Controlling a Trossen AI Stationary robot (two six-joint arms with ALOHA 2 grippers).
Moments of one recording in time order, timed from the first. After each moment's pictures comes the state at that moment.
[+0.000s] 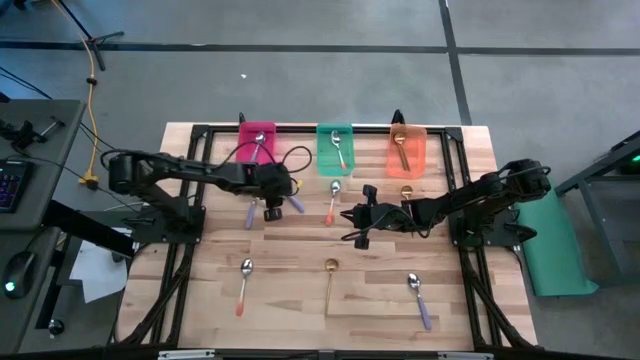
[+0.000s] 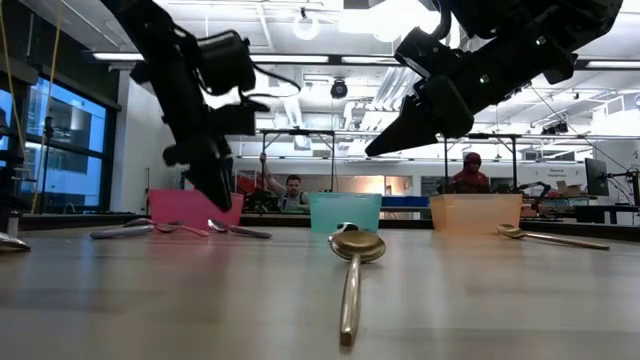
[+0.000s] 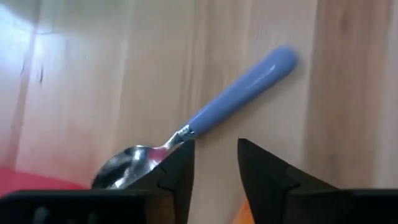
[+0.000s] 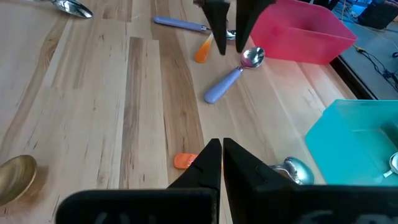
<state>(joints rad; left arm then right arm) 0.25 1.52 0.77 -0.35 -0.12 0.19 0.15 1.53 0.65 0.34 0.39 -0.06</state>
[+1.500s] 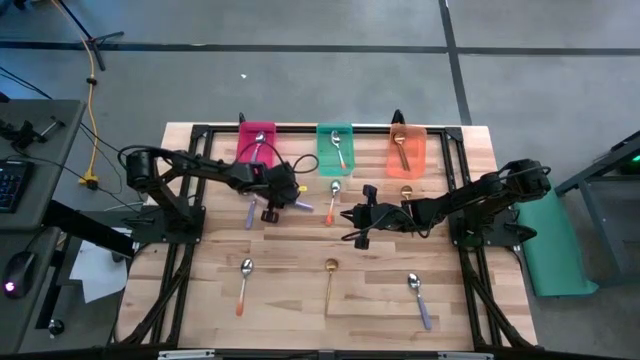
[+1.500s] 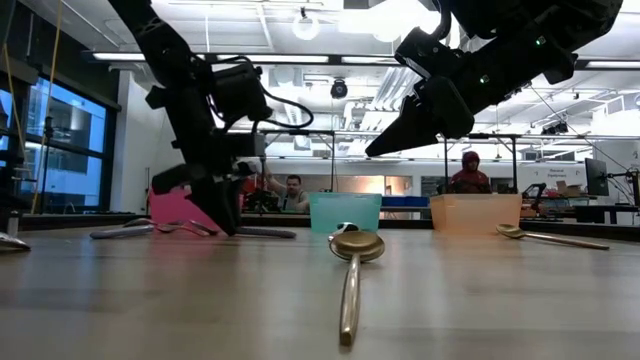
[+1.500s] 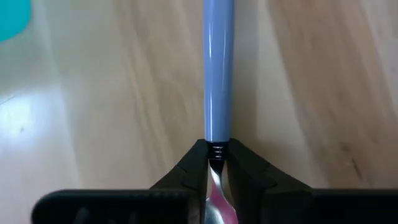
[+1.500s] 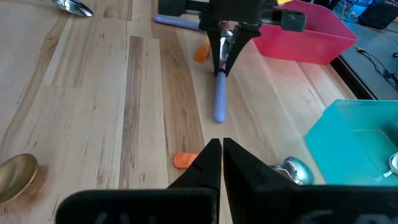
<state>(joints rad) 0.27 1.66 0.78 -0.27 0.03 0.55 0.15 1.53 0.65 0.34 0.39 -0.06</state>
